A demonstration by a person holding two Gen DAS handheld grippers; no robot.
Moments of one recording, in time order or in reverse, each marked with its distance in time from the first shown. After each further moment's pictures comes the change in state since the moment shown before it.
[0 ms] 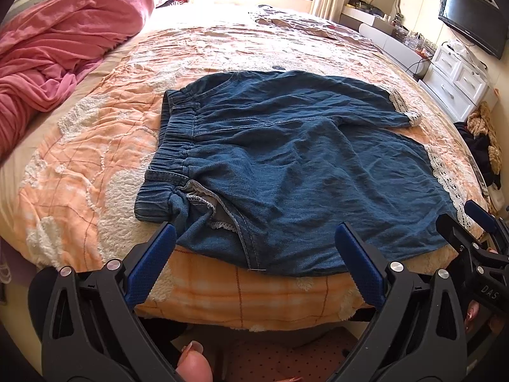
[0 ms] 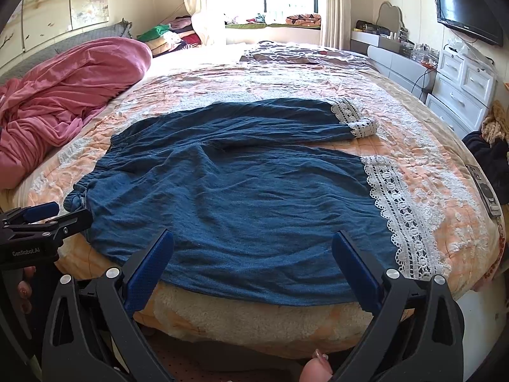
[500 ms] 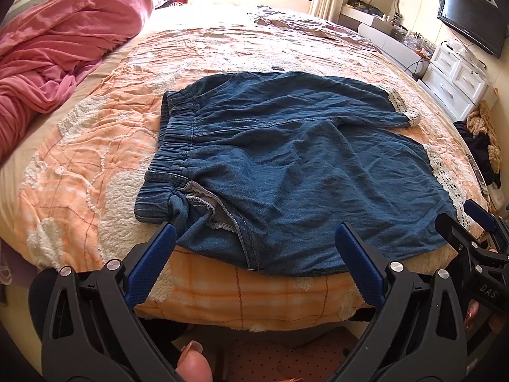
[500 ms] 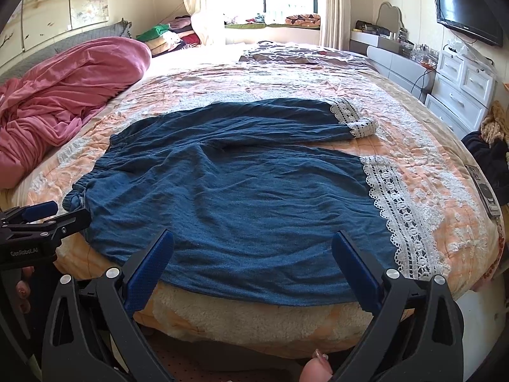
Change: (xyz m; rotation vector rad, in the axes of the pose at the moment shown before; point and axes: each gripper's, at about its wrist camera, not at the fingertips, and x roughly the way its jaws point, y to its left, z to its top) left arm -0.001 0.000 0.000 0.003 -0.003 -0.003; right arm 0.001 0.002 -0.001 -0.001 -0.001 -0.005
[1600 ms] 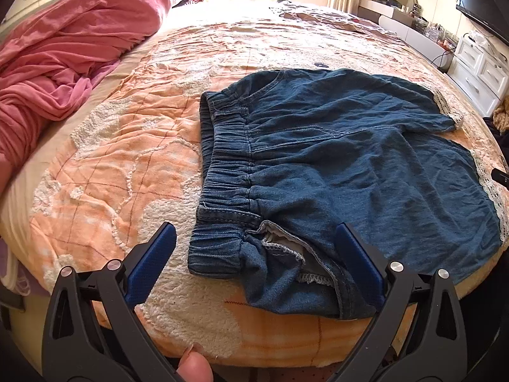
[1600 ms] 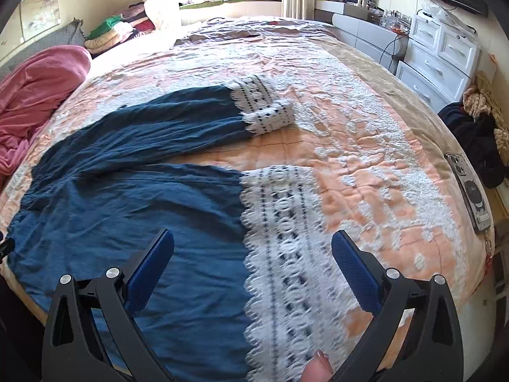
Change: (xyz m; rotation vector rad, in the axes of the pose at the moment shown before) left arm 0.042 0.048 0.025 0.021 0.016 0.122; right arm 0.076 -0.156 0.053 0.098 0.142 -0.137
